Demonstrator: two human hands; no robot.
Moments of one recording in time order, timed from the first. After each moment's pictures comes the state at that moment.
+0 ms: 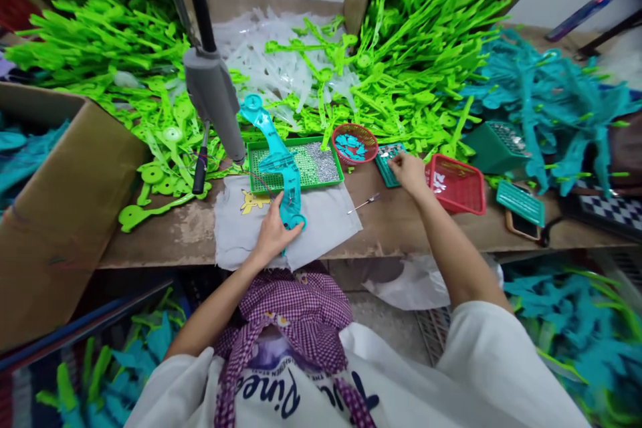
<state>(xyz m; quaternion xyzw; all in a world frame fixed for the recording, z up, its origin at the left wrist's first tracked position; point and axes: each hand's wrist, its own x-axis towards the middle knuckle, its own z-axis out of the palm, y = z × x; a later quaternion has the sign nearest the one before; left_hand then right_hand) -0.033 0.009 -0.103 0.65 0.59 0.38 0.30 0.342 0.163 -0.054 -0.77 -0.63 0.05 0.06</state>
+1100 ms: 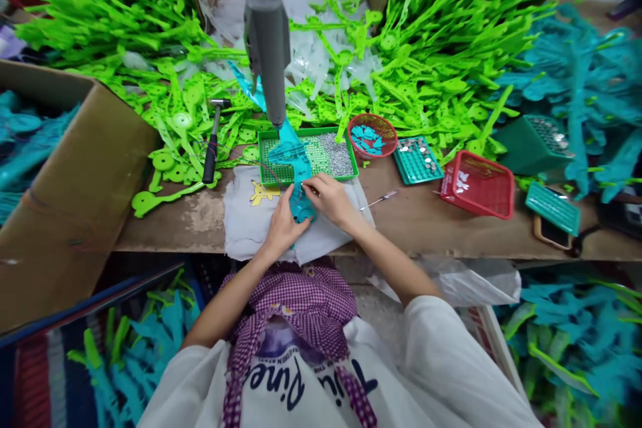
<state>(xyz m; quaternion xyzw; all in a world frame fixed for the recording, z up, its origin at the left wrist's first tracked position) -0.029 0.006 -0.107 0.64 0.59 0.38 0.32 0.125 0.076 -0.063 -0.42 -0.85 0.14 0.29</state>
